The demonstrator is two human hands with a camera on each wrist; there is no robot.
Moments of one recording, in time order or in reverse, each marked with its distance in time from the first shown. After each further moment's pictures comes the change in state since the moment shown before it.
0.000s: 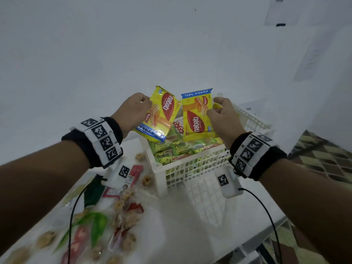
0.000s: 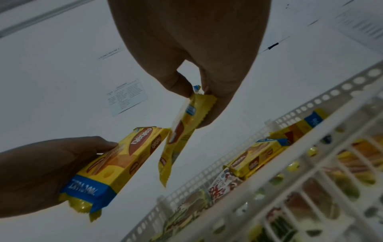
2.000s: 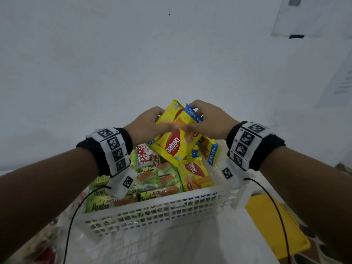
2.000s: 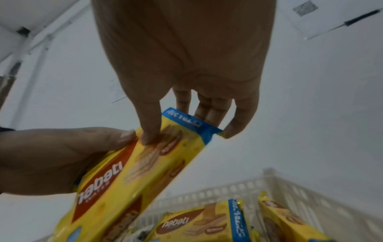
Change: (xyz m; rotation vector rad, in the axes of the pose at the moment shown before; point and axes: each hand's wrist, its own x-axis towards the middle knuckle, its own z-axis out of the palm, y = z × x) left_hand 0.110 0.046 0.167 0.011 -0.163 -0.001; right_hand 0.197 0.013 -0.093 -0.632 -0.542 -0.408
